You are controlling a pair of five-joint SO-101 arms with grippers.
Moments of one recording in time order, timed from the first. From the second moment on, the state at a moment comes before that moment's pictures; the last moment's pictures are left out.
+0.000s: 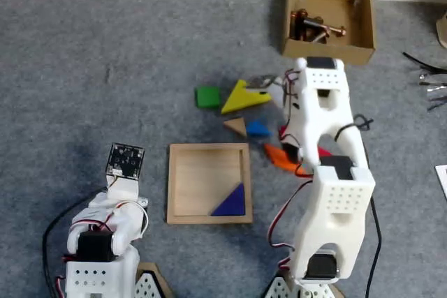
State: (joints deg) left arm -5.8 -103.8 96.0 76.1 -4.4; right arm -3.3 30.9 -14.5 97.3 61.9
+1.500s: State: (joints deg) left arm -5.8 -103.8 96.0 76.1 -4.4; right arm -4.9 30.1 -7.9 90.2 62.5
